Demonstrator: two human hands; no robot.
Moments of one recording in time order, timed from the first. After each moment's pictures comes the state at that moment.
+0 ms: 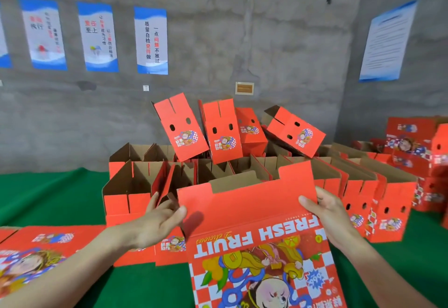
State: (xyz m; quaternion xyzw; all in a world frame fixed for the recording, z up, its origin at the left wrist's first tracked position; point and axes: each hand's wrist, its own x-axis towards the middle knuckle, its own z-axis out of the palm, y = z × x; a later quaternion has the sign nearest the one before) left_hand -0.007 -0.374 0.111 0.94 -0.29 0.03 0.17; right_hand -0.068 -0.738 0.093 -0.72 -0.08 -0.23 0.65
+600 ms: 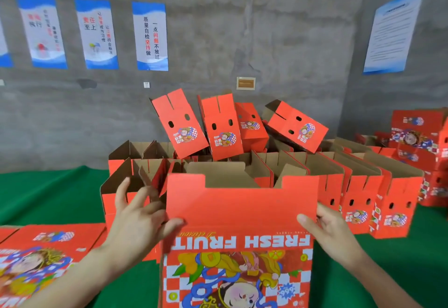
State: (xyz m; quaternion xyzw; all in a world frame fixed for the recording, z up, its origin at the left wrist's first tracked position) left_hand -0.009 -0.365 0.090 0.80 -0.28 0.53 -0.03; right_hand -0.082 -0.742 0.061 -0.80 -0.12 -0.23 0.54
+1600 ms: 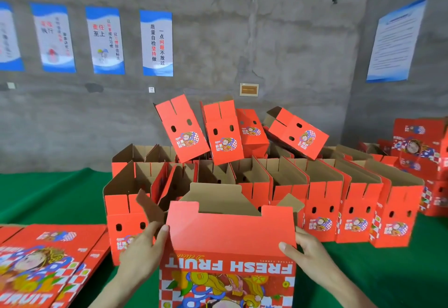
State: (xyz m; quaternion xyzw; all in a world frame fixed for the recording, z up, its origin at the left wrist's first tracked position) left_hand -0.022 -0.387 0.040 0.93 0.02 0.10 0.34; right_hand -0.081 -0.726 0.033 -0.87 -0.08 -0.12 0.48
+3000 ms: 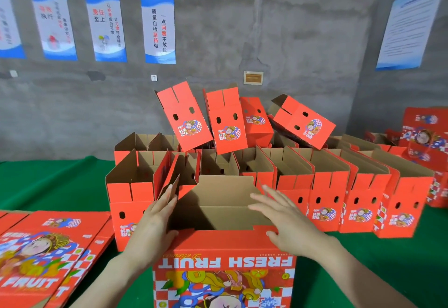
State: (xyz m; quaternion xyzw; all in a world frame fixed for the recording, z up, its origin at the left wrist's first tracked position) left_hand -0.011 -0.384 0.048 0.93 -0.19 0.19 0.25; right_hand -0.043 -0.700 0.065 -0.97 -0.22 -0.14 0.04
